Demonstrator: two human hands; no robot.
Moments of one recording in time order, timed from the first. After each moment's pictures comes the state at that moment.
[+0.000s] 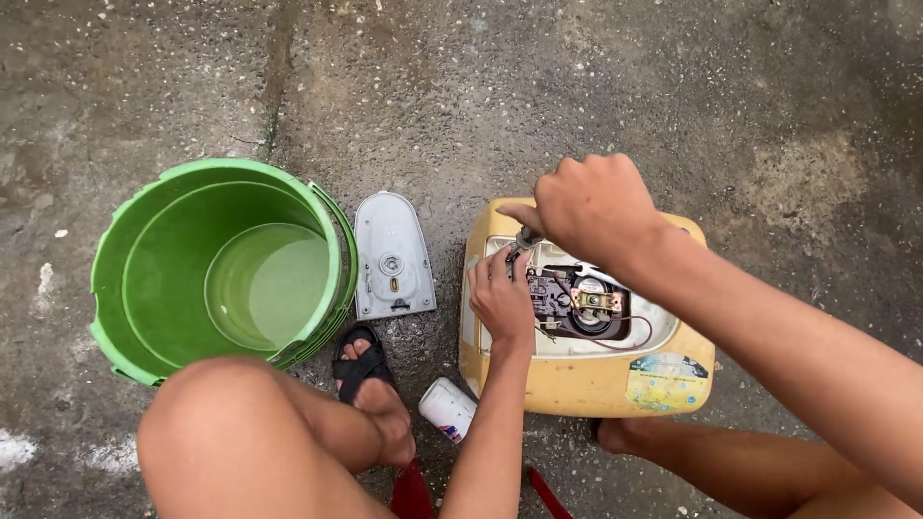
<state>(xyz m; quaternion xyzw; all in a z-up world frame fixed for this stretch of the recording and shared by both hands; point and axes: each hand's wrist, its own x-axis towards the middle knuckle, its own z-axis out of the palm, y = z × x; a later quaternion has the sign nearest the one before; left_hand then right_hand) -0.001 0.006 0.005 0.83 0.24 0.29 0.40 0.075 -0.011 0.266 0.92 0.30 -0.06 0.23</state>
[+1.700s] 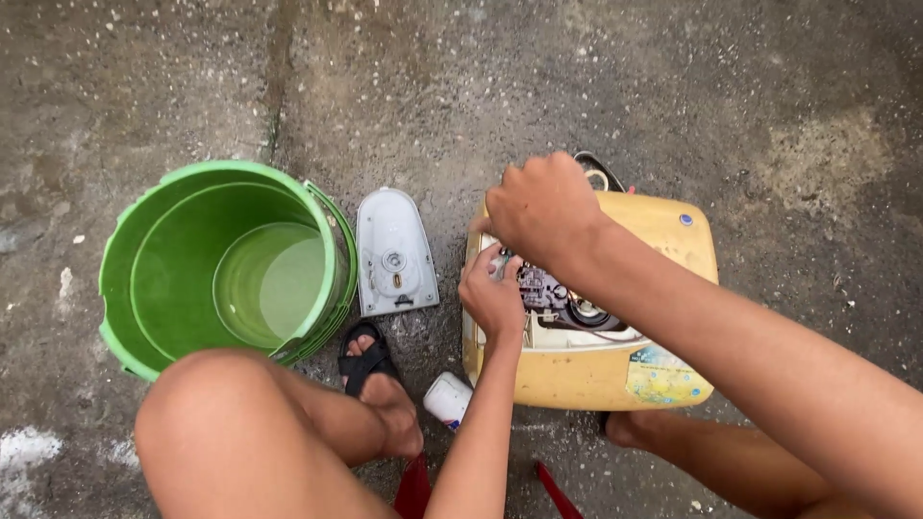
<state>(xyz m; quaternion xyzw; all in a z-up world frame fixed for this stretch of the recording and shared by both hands) -0.013 0.027 0.055 0.76 0.34 0.08 0.55 0.073 0.008 0.228 0.90 0.35 -0.08 0.24</state>
